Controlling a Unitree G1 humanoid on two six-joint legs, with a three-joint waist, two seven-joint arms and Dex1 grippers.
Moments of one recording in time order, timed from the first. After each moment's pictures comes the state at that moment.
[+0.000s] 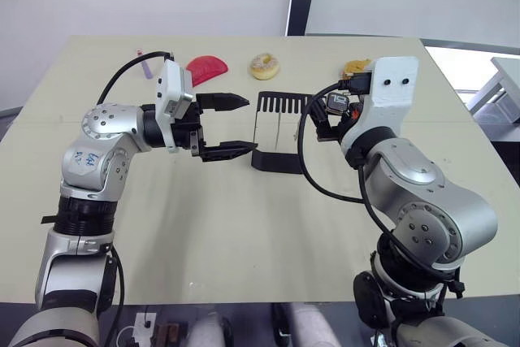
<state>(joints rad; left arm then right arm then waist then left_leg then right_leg) -0.77 0.62 0.00 0.01 -0.51 0.40 -1.11 -0.73 -0.05 -0.12 -0.78 0.33 1.42 -0.23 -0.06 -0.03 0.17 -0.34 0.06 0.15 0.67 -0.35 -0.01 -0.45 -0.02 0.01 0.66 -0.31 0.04</state>
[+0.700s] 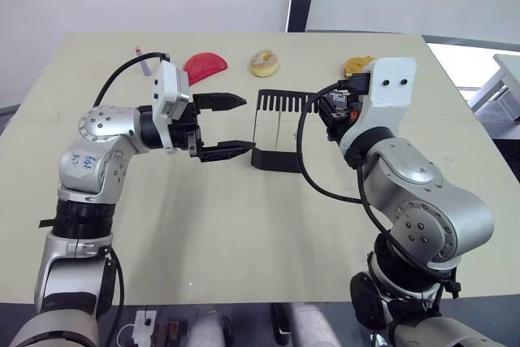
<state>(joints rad) -0.75 0.62 0.02 0.00 -0.51 0.40 -1.10 -0.73 -0.03 -0.13 -0.78 0.28 1.42 -0.19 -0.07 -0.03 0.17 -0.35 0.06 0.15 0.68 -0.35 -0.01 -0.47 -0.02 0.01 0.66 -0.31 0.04</state>
